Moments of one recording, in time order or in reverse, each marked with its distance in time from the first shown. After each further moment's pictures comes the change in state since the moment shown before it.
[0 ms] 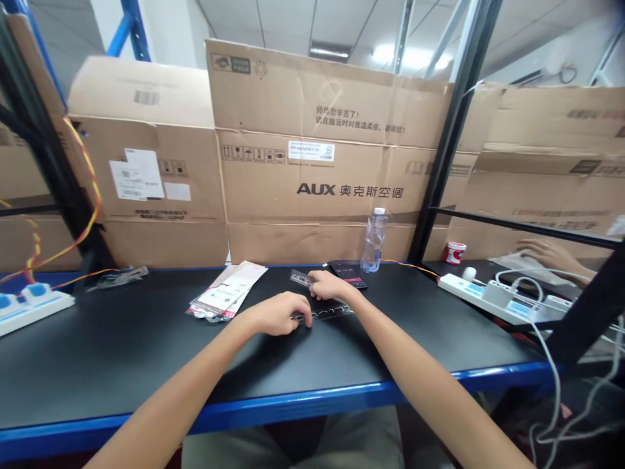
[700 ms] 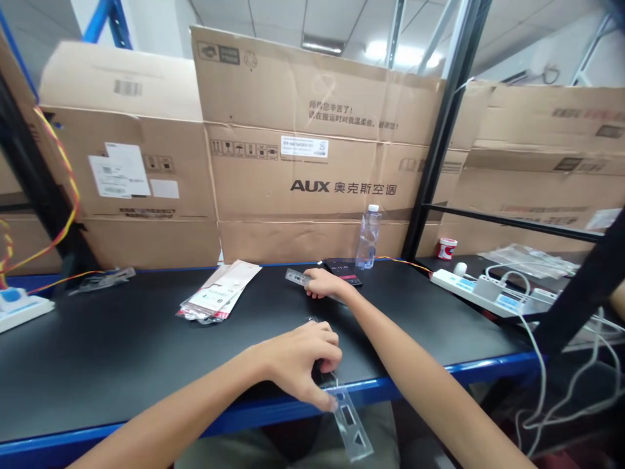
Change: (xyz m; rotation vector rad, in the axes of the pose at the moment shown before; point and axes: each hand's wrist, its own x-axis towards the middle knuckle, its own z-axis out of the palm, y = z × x) left_hand -0.001 0.066 0.041 -0.074 -0.045 0.301; right_hand 0.001 0.002 -0.001 0.170 -0.003 0.055
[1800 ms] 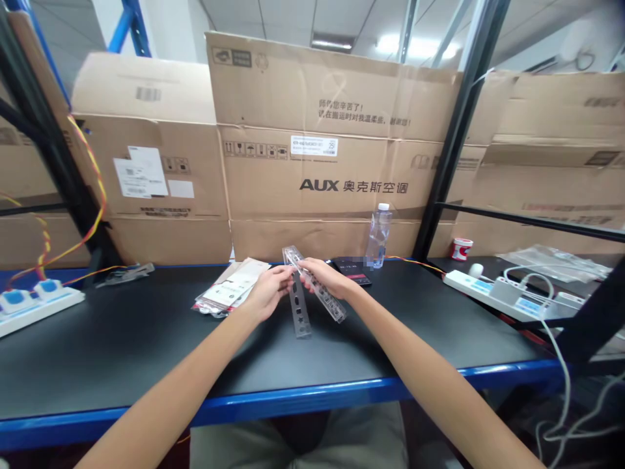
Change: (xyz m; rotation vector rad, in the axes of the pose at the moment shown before) left_hand -0.014 -0.076 -0.045 -1.169 1.037 -0.637; right_hand -0.018 -0.037 0.010 0.654 -0.036 -0.199
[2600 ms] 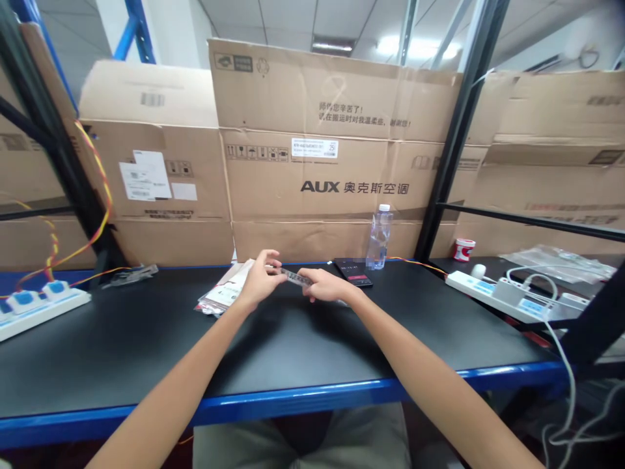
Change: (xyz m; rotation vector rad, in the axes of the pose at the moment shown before) left_hand 0.018 0.009 -0.031 0.625 0.113 0.440; right_hand -0.004 0.003 -0.008 -0.679 -0.153 -0.111
